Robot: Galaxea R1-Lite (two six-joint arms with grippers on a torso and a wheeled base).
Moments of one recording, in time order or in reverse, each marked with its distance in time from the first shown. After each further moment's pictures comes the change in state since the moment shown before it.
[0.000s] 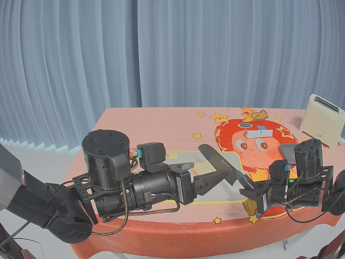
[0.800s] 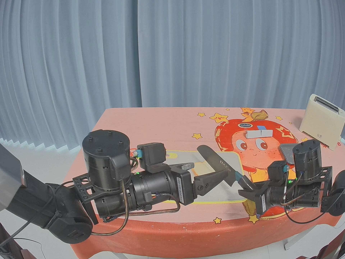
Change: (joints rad) left arm -0.002 0.000 0.000 0.000 0.000 0.000; right arm 0.010 0.008 0.000 -0.005 0.000 0.000
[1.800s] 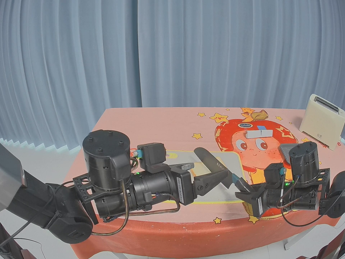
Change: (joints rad) left arm 0.001 0.001 0.000 0.001 0.000 0.000; right arm 0.034 0.013 -0.003 -0.003 -0.024 0.010
